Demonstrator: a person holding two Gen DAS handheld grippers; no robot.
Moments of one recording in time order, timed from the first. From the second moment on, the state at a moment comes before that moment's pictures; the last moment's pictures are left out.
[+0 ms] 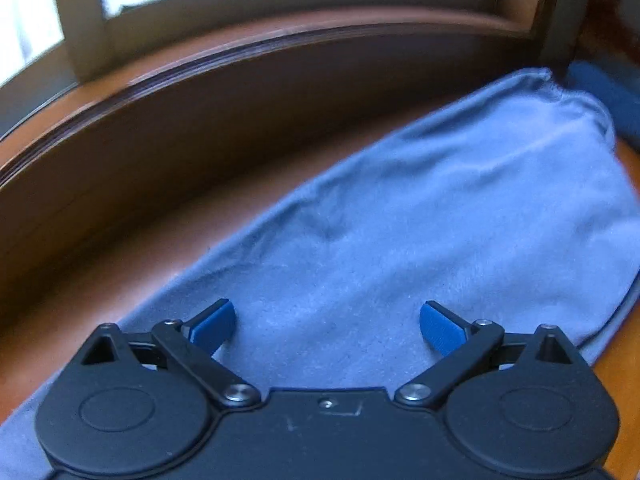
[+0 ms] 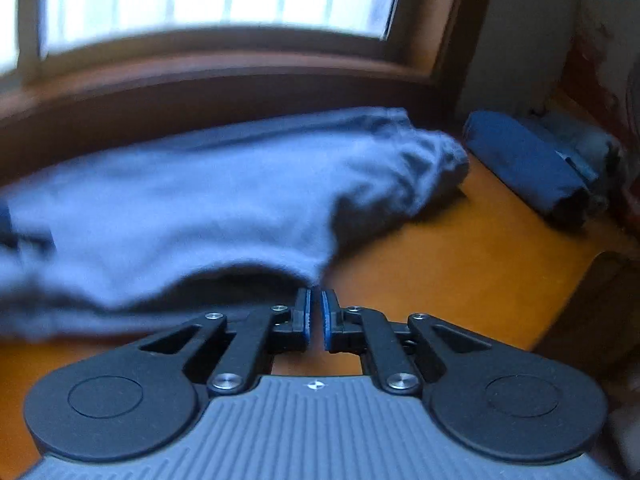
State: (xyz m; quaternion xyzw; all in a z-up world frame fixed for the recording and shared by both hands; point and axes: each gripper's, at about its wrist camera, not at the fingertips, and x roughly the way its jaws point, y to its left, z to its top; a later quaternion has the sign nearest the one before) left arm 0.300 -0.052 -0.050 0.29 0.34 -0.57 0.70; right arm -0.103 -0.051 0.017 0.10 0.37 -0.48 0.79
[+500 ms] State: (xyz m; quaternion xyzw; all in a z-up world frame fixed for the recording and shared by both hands) left arm 0.255 0.019 -0.020 0.37 0.23 -0.62 0.65; right arm -0.084 -0.023 0.001 -0.27 0.45 -0.20 0.83
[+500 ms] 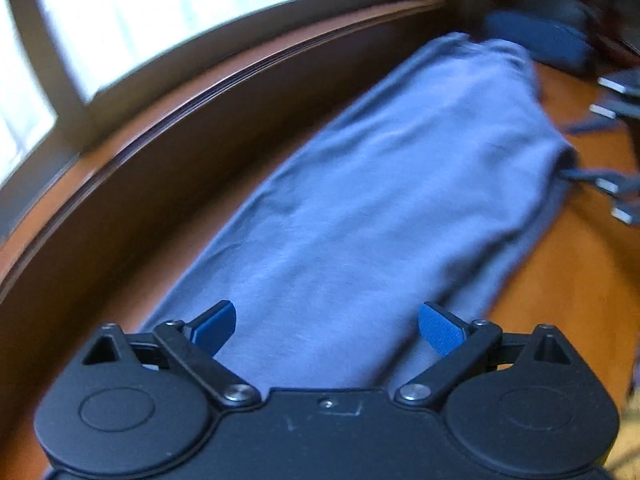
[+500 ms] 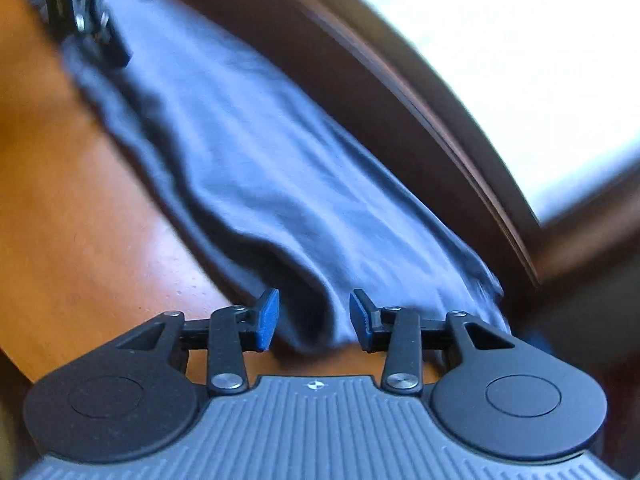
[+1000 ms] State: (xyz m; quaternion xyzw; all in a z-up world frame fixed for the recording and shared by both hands) left arm 0.202 -0.012 -0.033 0.37 0.18 -0.62 0.67; right arm -0.077 -0.102 0.061 0.00 0.38 -0.22 0.90
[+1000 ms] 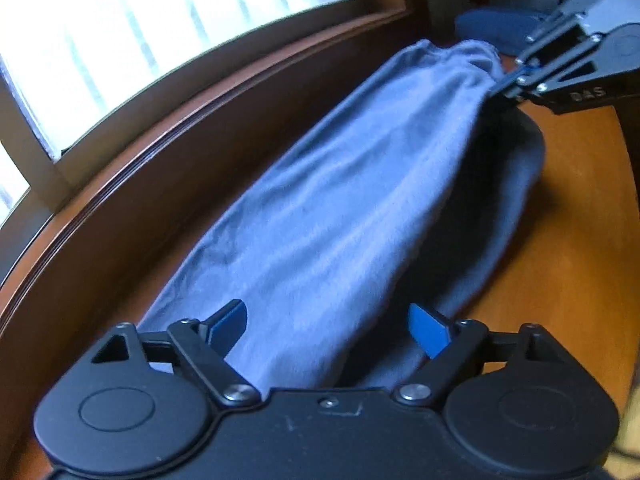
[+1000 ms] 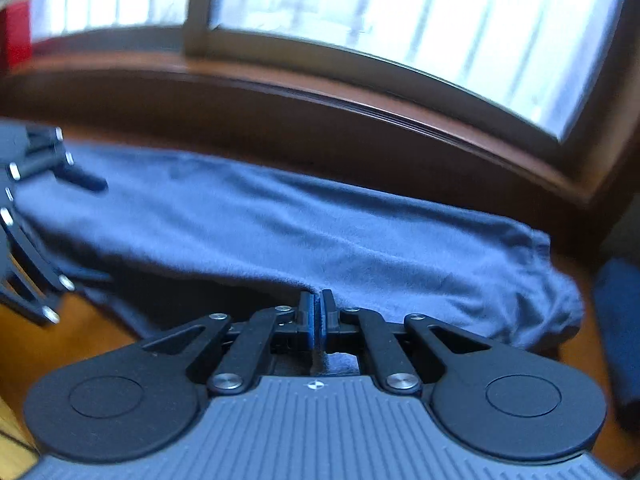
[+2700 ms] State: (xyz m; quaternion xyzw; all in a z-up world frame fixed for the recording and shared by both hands) left arm 0.276 0.029 -0.028 0.35 0.26 -0.52 0.73; right arm 0.000 -0.017 0.007 -0.24 0.48 0.01 0.84
